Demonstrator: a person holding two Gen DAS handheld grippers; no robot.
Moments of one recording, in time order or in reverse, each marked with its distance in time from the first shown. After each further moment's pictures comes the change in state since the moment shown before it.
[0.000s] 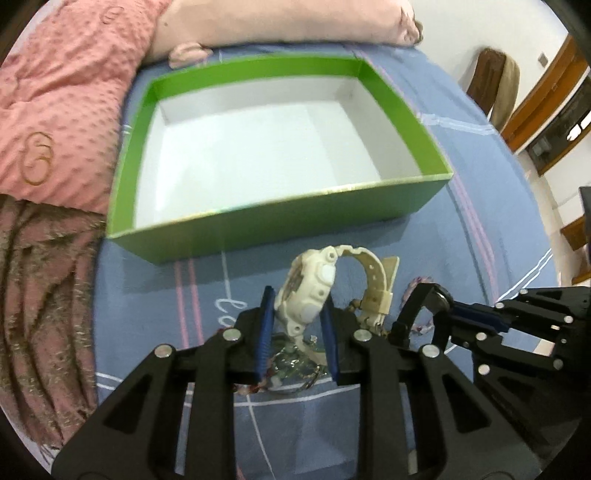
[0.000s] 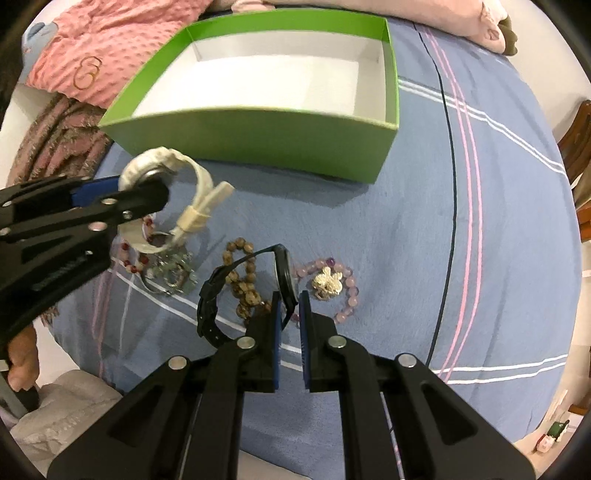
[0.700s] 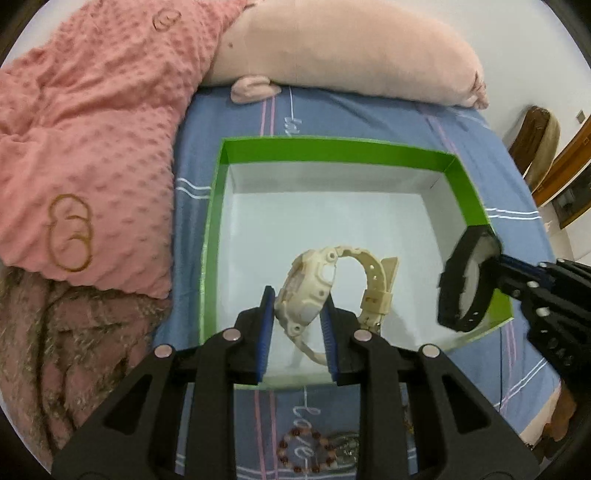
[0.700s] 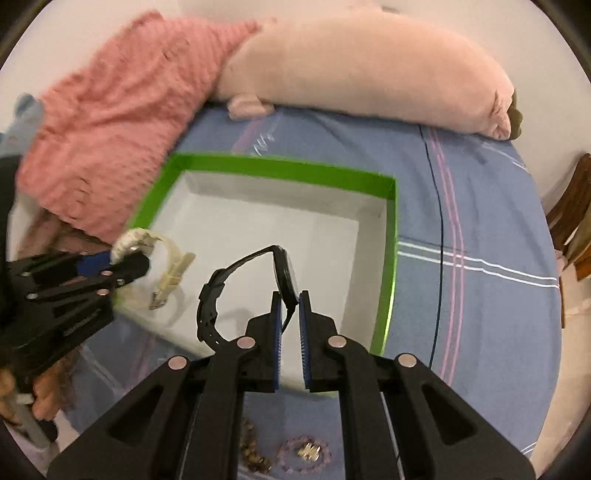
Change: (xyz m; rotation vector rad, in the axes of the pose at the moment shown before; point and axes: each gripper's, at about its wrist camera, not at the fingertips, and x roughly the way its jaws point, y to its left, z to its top) left arm 0.014 0.089 0.078 -0.132 -0.062 0.078; right arm -0.019 -0.008 0.133 -0.028 -0.211 -0.034
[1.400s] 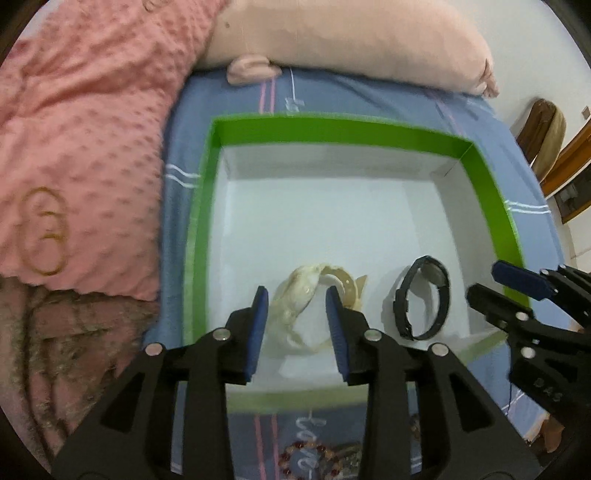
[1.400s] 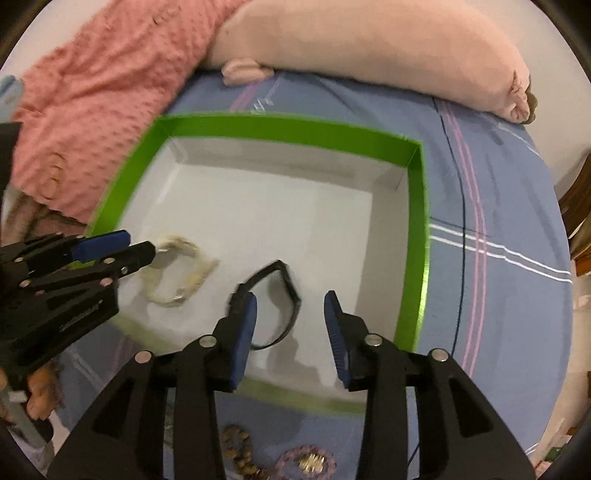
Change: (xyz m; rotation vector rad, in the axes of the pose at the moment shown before) left arm 0.012 0.003 0.003 0.007 0.018 0.003; right arm 0.020 0.002 -0.005 -0.003 0.053 0.019
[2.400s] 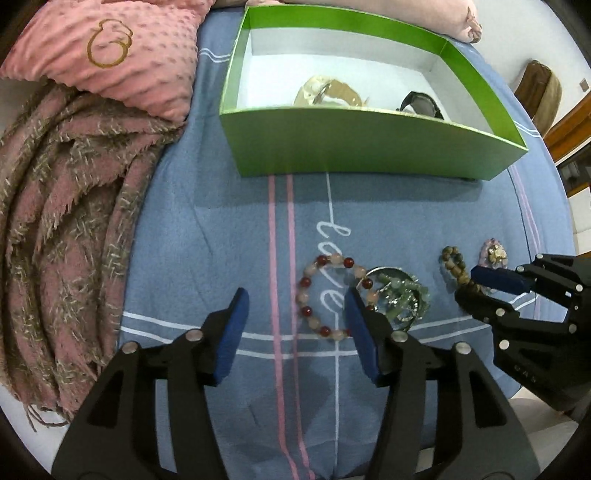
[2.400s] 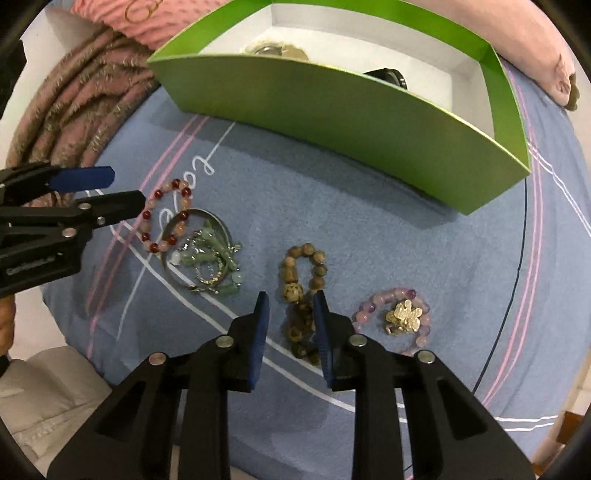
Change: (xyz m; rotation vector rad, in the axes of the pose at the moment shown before) left arm -0.005 0.004 -0.137 0.014 0.152 0.007; right arm 0.026 0.055 -0.137 -0.191 0.208 0.067
